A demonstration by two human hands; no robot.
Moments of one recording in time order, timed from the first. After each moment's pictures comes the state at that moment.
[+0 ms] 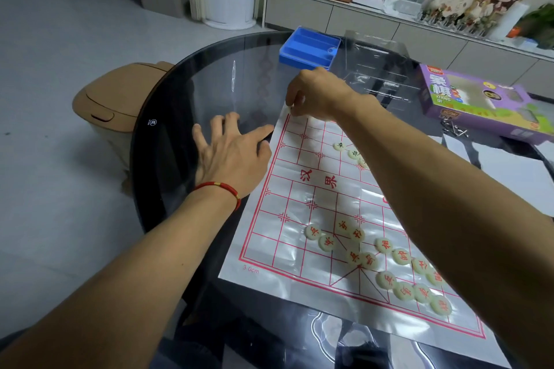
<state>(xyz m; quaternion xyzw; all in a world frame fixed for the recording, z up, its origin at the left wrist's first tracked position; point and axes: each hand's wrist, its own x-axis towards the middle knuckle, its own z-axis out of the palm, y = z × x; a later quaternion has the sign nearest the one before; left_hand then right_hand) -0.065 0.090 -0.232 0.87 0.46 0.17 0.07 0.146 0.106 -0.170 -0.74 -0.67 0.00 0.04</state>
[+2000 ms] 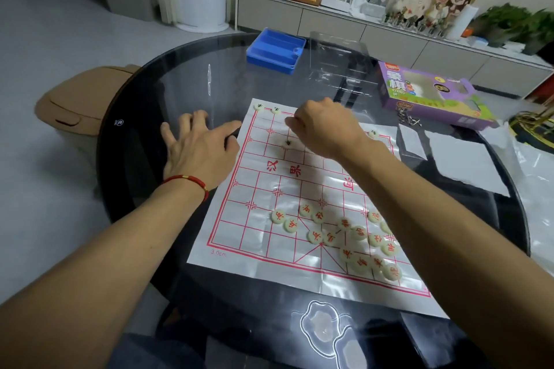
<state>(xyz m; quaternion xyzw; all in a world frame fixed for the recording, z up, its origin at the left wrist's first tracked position) -0.066 0.085 -0.227 0.88 0.45 0.16 0.07 0.131 -0.004 -0.166 -0.80 -0.60 -0.07 0.03</state>
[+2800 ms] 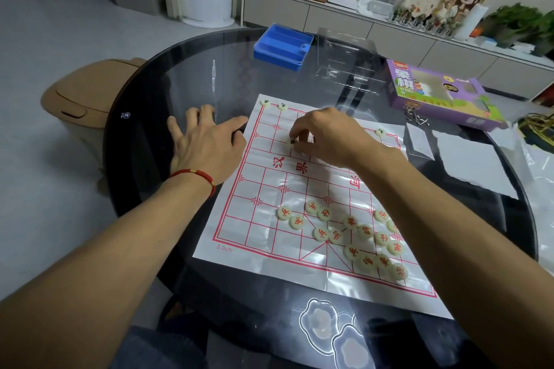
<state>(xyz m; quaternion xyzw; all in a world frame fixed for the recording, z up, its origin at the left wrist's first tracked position) -0.064 0.084 -0.227 0.88 0.45 0.15 0.06 0.139 -0.013 -0.178 -0.72 -0.69 0.01 0.04</state>
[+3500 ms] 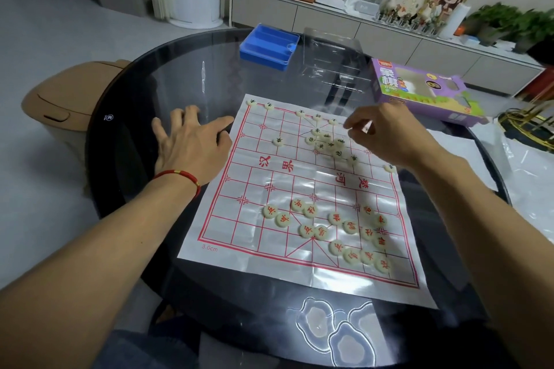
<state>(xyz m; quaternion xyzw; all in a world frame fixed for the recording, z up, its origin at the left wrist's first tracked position) -0.065 0.084 -0.227 0.88 0.45 0.15 0.06 0.198 -0.092 -0.147 -0.79 -0.60 -0.03 0.11</state>
